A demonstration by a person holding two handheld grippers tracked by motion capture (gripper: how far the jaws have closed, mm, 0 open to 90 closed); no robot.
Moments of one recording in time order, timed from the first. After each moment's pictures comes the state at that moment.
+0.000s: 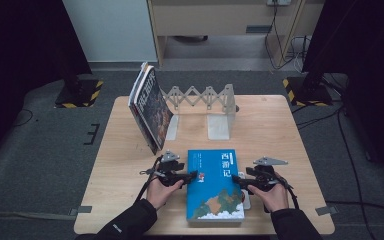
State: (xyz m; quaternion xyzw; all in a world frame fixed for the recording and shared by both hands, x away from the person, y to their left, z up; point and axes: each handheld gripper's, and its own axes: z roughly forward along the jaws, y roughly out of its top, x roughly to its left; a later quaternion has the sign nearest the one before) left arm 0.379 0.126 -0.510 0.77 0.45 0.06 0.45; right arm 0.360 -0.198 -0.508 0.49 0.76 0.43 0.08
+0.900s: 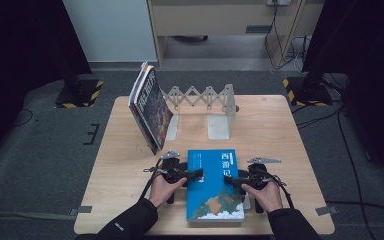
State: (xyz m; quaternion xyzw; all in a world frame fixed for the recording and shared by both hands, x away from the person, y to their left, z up) left arm 0.397 0.122 -0.538 0.73 0.47 -0.01 0.50; right arm 0.368 -0.183 -0.520 0.50 0.74 0.45 0.01
